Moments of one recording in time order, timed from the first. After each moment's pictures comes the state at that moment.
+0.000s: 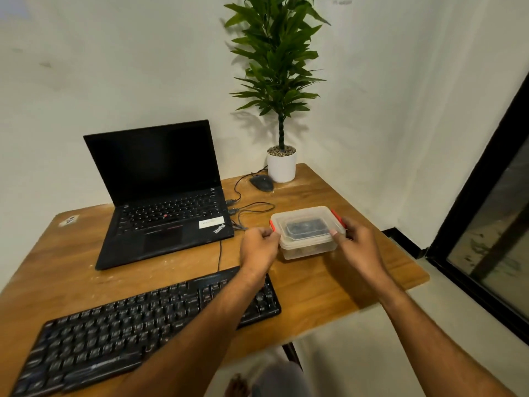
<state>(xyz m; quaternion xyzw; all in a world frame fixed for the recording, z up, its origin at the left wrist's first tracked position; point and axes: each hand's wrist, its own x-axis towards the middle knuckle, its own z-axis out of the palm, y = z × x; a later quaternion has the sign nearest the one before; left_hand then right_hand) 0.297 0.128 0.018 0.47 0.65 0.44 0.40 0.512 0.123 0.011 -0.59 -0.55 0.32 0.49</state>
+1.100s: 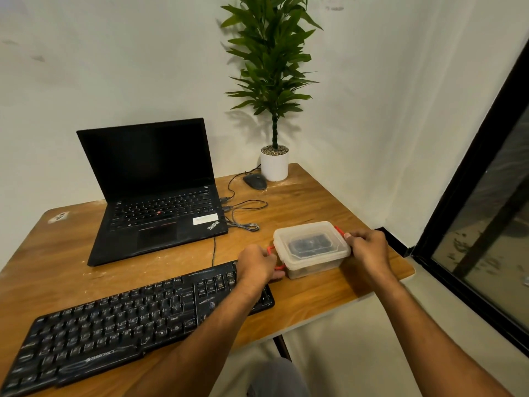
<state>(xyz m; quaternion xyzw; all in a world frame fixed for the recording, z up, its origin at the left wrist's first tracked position) 0.303 0.091 0.016 0.45 0.69 0.34 0.46 0.539 0.111 0.004 -0.69 -0.42 0.29 0.51</state>
